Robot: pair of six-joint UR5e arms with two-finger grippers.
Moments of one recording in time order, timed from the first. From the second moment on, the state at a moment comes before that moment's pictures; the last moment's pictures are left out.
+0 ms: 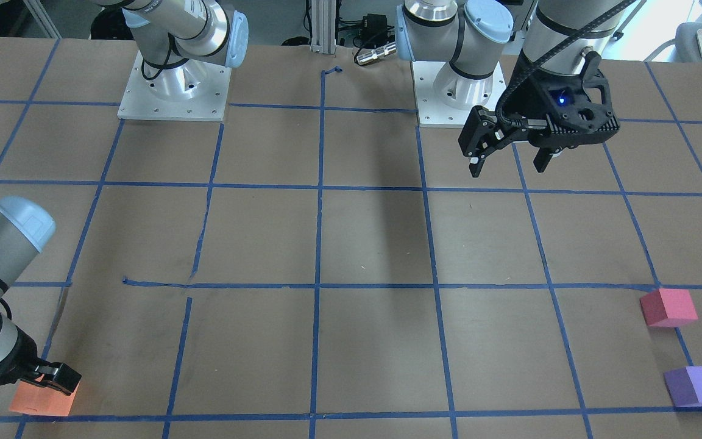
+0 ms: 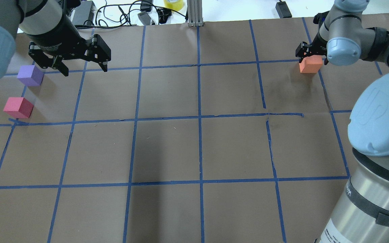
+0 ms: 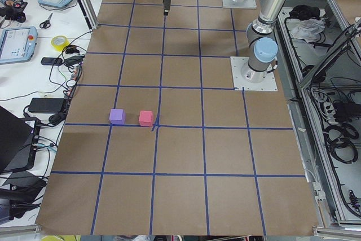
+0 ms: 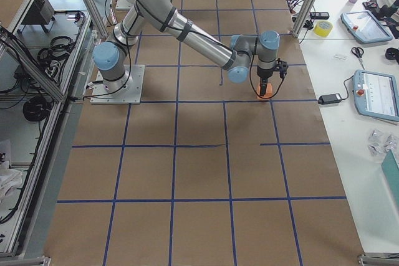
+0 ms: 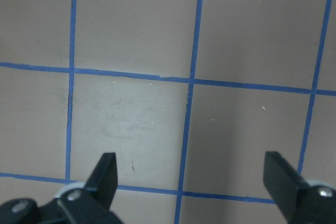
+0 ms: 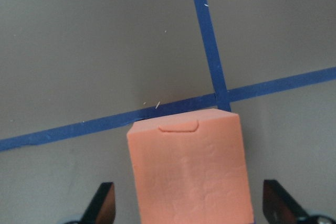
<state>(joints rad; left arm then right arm) -1.56 -1.56 -1.57 -1.47 1.61 -0.09 1.31 -0.90 1.44 -2.27 -1.61 -0.06</state>
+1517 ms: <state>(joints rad) -1.56 -1.56 -1.57 -1.47 1.62 -0.09 1.29 -1.00 1.44 -2.21 -1.54 -0.13</state>
